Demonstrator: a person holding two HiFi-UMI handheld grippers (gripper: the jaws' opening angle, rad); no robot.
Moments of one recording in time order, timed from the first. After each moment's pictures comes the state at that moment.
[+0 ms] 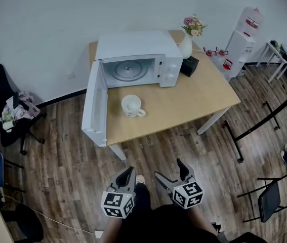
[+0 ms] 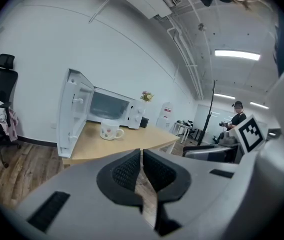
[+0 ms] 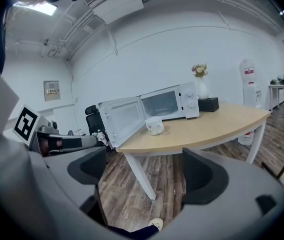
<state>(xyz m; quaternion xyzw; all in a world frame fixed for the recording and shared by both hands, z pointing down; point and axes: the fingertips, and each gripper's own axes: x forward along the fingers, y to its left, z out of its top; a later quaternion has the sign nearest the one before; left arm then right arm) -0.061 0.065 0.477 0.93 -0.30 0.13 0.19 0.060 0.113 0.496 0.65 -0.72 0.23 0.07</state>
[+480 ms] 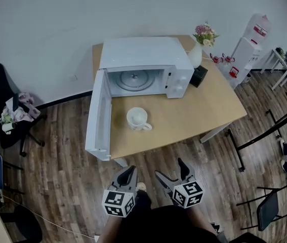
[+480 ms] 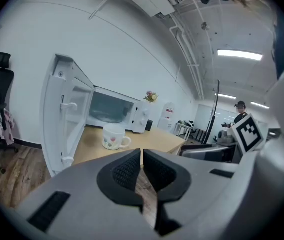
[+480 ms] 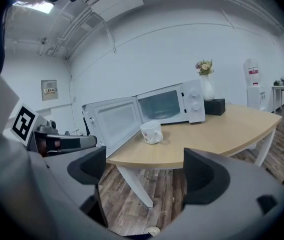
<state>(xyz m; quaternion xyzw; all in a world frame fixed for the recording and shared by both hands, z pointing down) -0.036 -0.017 0.476 0.93 -0.29 0.13 0.19 0.082 0.025 0.497 0.64 -0.73 0.23 0.07</state>
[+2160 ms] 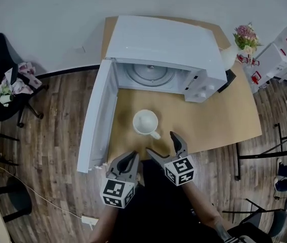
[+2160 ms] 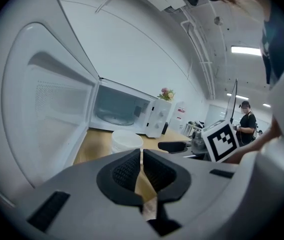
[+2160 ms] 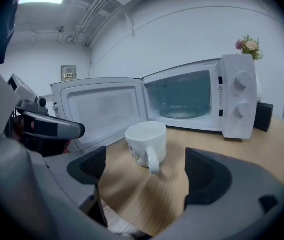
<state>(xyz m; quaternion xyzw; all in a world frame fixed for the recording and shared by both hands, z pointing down) 0.012 -0.140 0.496 0.91 -0.34 0.14 0.21 0.103 -0.169 0.546 0.54 -0.81 0.19 0.15</state>
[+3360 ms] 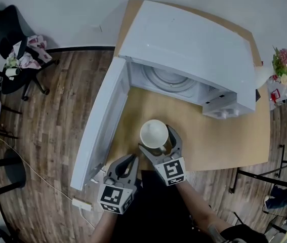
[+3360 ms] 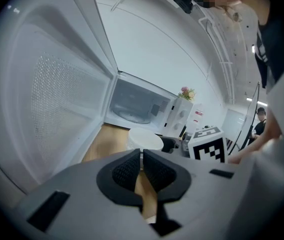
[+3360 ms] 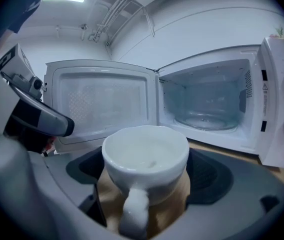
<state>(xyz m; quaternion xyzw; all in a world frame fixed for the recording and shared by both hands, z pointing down) 0.009 -0.188 0.523 0.86 -0.42 0.14 0.25 0.065 -0.257 0.572 0.46 -0.86 0.10 0.17</state>
